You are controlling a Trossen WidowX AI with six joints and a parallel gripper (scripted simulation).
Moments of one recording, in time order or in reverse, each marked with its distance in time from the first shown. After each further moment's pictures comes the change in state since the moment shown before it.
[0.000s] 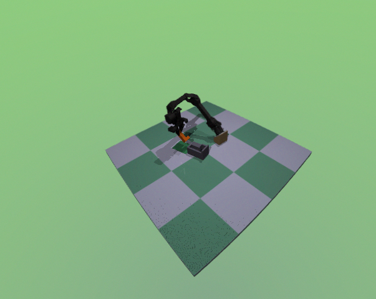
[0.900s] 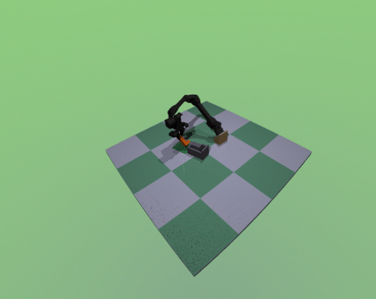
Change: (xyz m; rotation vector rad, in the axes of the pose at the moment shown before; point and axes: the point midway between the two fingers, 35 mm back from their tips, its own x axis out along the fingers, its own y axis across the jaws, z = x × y) arm 0.043 0.000 0.000 0.000 -0.001 -0.011
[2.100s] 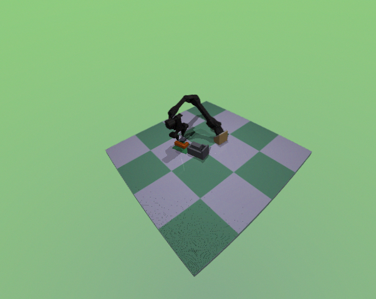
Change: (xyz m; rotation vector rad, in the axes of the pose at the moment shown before) arm 0.008 -0.002 0.002 0.011 -0.003 -0.005
